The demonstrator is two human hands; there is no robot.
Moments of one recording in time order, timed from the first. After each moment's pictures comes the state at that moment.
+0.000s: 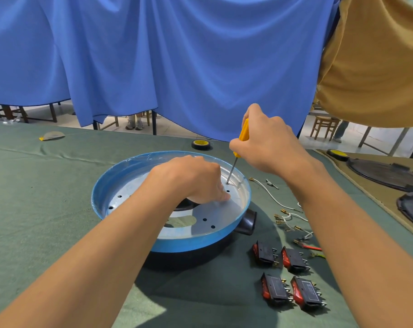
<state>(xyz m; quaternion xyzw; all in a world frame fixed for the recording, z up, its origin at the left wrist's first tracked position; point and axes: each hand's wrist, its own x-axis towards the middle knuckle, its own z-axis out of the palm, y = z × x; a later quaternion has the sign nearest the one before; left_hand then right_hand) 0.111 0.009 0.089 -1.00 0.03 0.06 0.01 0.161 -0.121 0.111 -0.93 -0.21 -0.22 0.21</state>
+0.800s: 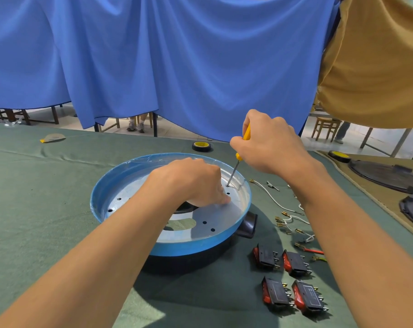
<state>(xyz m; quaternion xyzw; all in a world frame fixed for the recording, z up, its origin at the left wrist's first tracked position) 0.117 0.011 0.085 -1.00 0.04 0.06 0.01 0.164 -0.122 0.113 -0.93 -0.21 -0.23 0.20</state>
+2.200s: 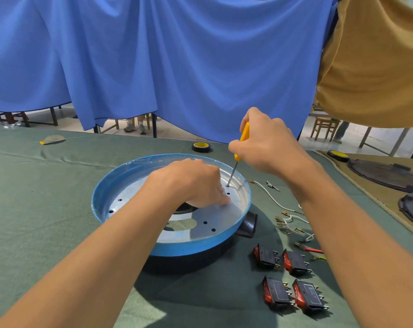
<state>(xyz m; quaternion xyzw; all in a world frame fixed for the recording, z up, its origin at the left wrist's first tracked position) 0.116 0.013 0.084 -1.00 0.05 0.04 0.00 0.161 -0.120 0.115 -0.93 -0.20 -0.19 0.24</state>
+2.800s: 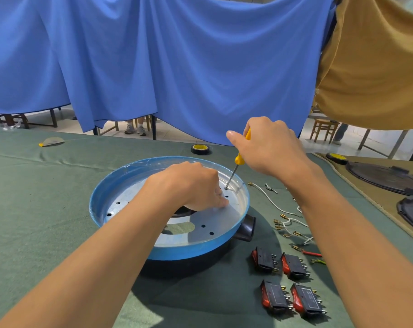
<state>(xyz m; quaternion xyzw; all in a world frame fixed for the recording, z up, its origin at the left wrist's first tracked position) 0.117 0.014 0.082 -1.00 0.05 0.04 0.01 0.165 -0.121 0.113 -0.94 -0.17 -0.24 0.19</state>
